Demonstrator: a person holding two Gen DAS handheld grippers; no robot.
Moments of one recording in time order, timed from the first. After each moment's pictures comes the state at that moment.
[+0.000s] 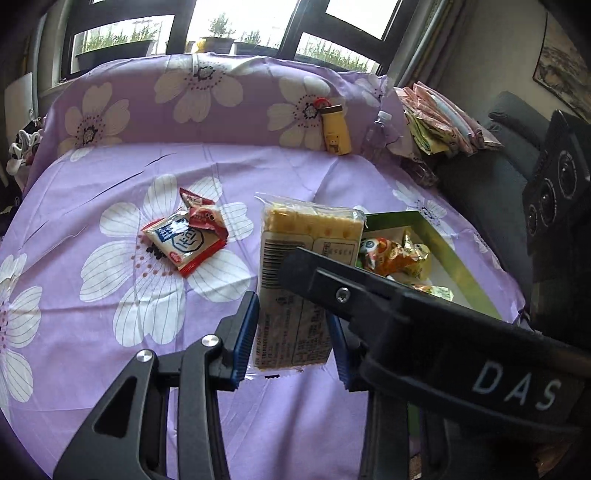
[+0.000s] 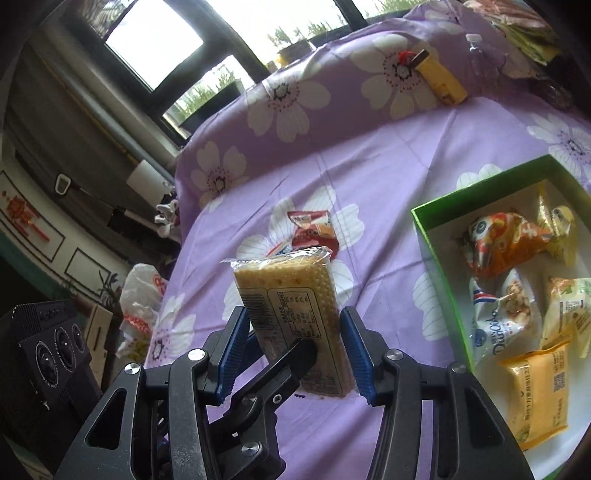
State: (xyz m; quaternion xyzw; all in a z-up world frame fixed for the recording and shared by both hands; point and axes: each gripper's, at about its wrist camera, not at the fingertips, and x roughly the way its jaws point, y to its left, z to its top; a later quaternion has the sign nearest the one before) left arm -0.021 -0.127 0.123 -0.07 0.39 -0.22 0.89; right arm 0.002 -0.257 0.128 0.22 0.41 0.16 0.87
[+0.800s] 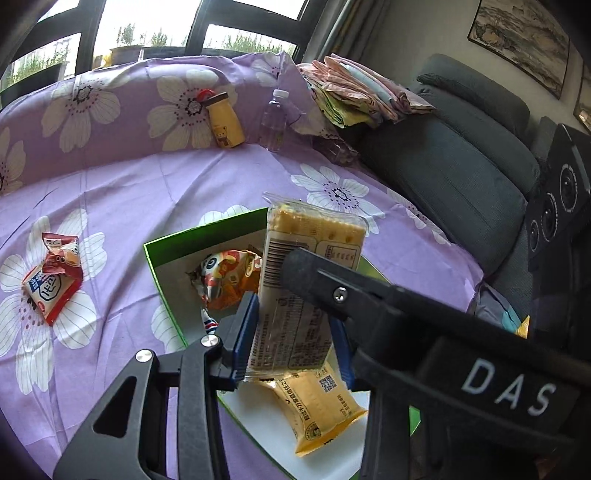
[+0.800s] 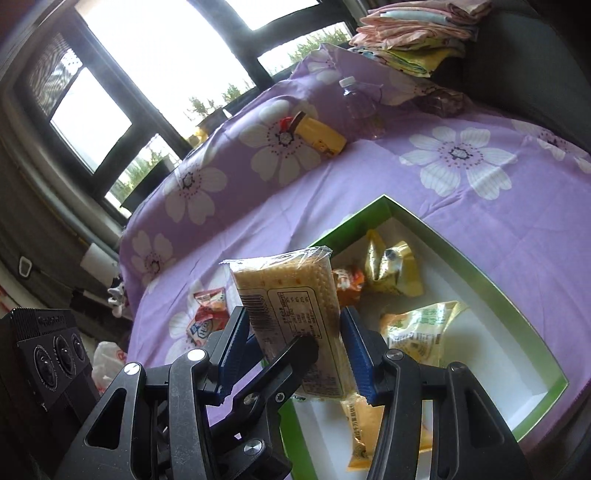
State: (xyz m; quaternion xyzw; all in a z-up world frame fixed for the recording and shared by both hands) left arm -0.014 -0.264 0.128 -0.03 0.39 -0.34 0.86; right arm -0.030 -0.392 0.138 0.28 0.36 0.01 0.89
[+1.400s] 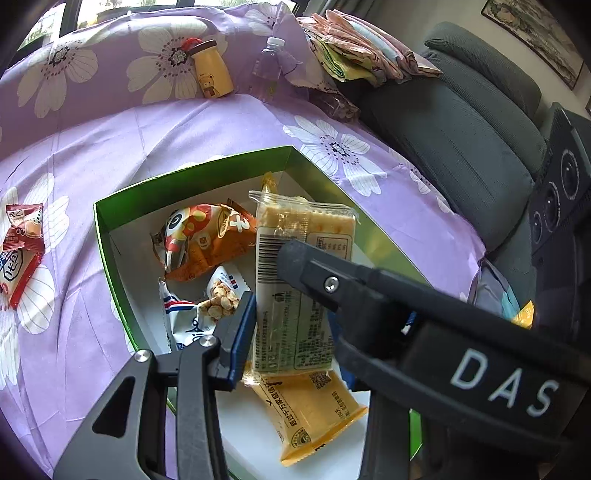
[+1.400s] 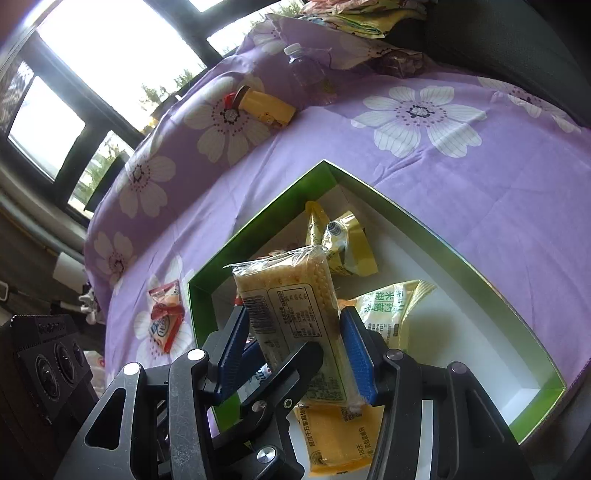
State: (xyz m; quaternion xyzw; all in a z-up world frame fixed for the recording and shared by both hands) left arm 0.002 -0.295 0.094 -0.01 0.46 -0.35 0.82; right arm -0.017 -0.420 0.101 0.31 0.41 -0.04 0.86
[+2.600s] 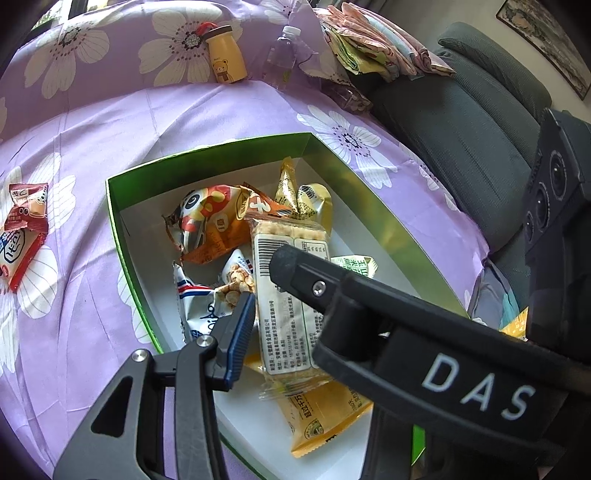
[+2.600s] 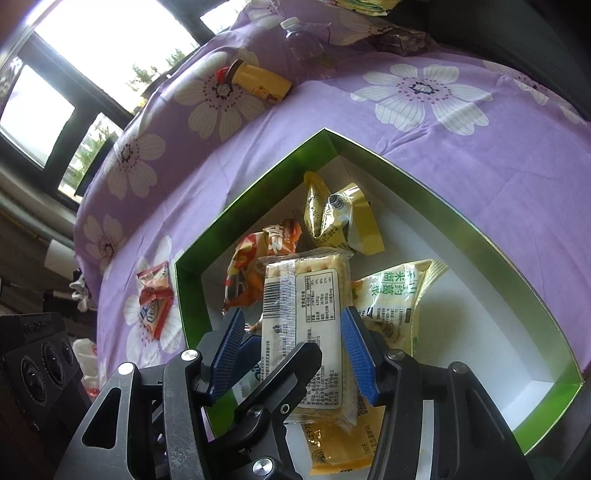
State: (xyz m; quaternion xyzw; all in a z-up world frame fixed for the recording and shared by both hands) left arm 0.005 -0.281 0.087 -0.02 0.48 -0.34 0.81; right arm -0.005 -0.408 0.089 0.30 0.45 -0.04 0.84
